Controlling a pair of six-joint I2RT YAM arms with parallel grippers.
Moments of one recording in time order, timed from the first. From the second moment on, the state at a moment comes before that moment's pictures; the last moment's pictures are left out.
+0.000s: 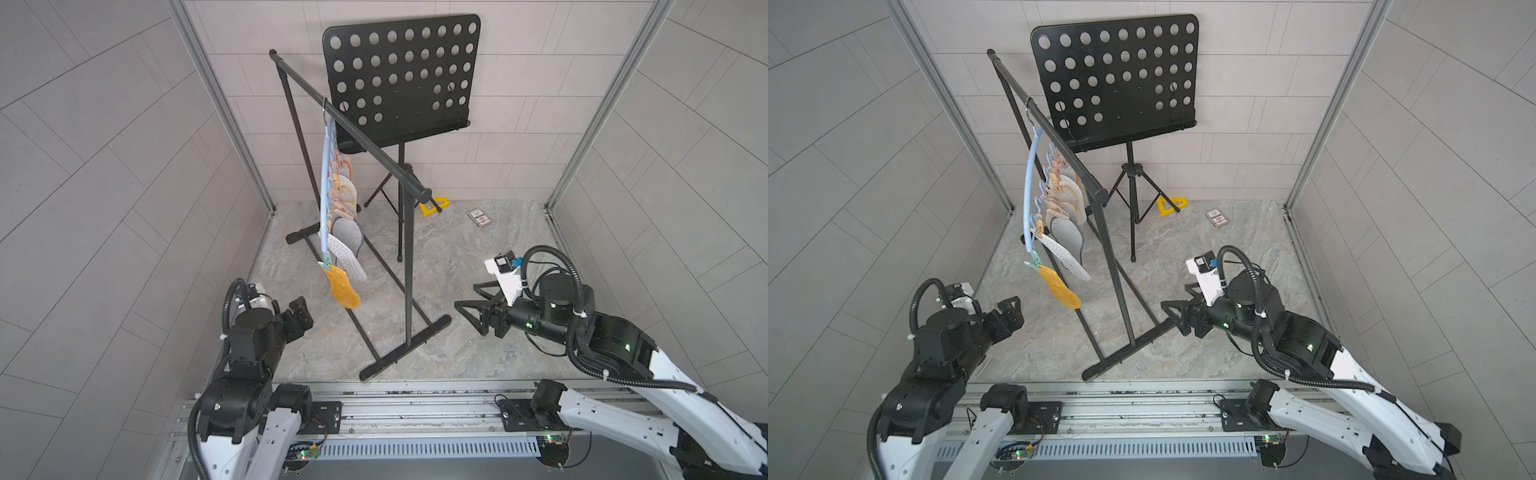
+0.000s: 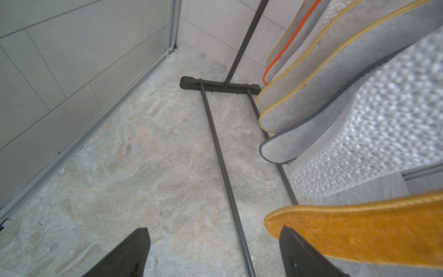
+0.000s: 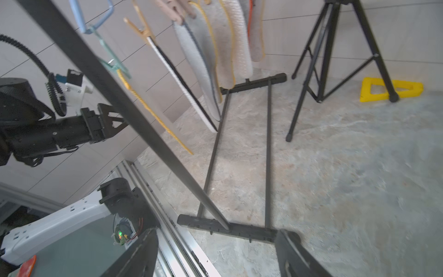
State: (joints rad) left arm -0.08 0.36 0.84 -0.98 -0.13 -0.49; right arm 0.91 0.82 1.14 -0.71 -0.02 0.34
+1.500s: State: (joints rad) left arm -0.09 0.29 0.80 -0.95 -0.08 -0.47; right arm 0.51 1.11 1.24 -0.61 0.17 0.25
